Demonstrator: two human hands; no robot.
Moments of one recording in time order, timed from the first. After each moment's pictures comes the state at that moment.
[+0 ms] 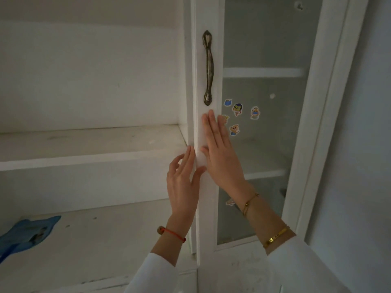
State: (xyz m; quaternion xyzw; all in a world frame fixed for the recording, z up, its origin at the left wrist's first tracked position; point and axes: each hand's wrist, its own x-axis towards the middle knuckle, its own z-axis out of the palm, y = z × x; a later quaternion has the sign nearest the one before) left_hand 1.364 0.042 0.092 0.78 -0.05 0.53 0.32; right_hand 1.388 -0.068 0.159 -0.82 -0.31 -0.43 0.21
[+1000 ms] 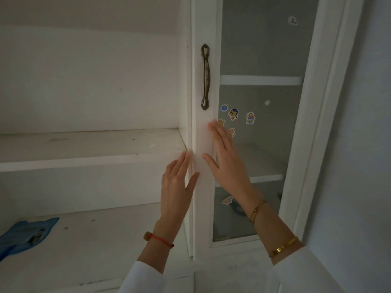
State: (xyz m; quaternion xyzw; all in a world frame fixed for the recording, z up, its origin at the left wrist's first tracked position) left_hand 1.354 0.062 0.092 0.84 -0.06 0.47 0.26; right_hand 1.377 -0.084 0.164 -0.84 -0.30 -0.39 0.23
